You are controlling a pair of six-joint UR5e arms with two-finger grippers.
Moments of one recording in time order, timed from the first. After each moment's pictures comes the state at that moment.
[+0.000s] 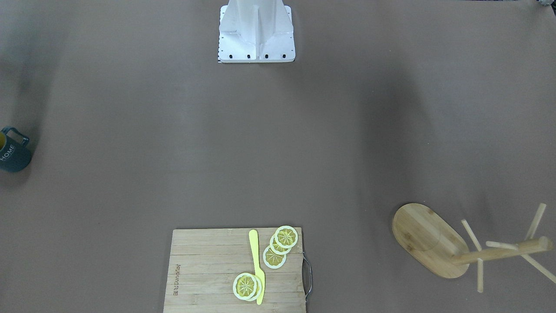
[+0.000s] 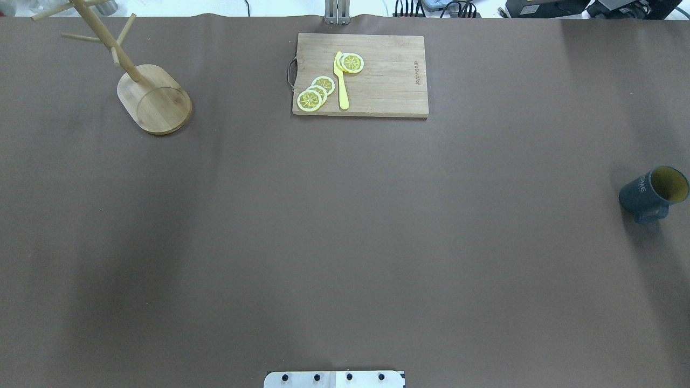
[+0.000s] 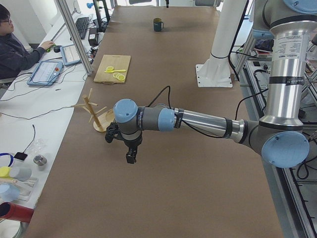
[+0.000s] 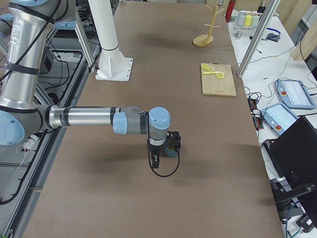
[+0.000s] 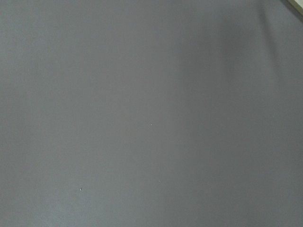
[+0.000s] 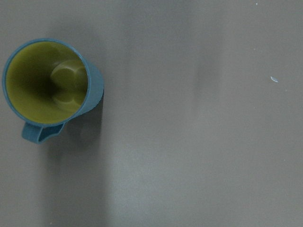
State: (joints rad) left arm -1.53 -1.58 -1.73 -1.44 -2.35 0.09; right arm 1.46 -1.83 1.87 -1.60 2.27 -0.03
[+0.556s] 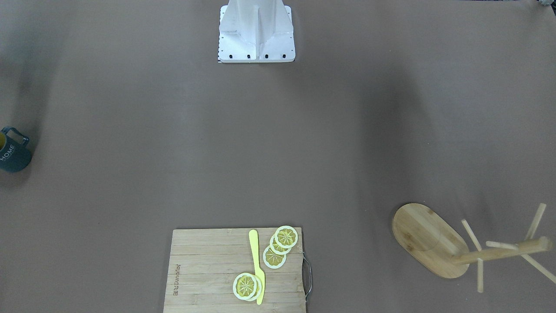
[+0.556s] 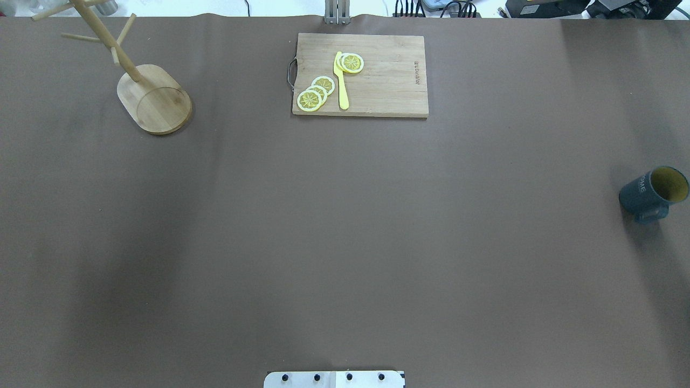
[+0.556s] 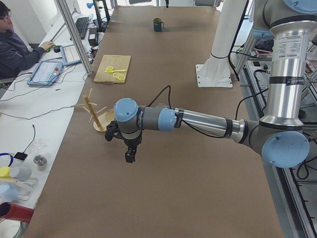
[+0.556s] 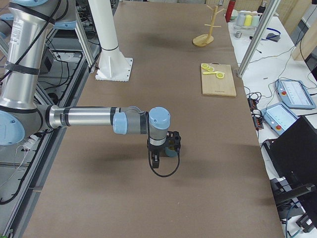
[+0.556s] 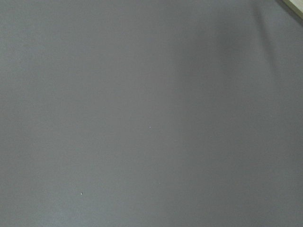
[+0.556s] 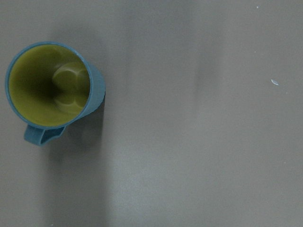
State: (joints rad) left arm -1.53 -1.58 -1.74 -1.46 -2.35 0.12; right arm 1.46 -1.83 1.88 -1.59 2.27 -0.03
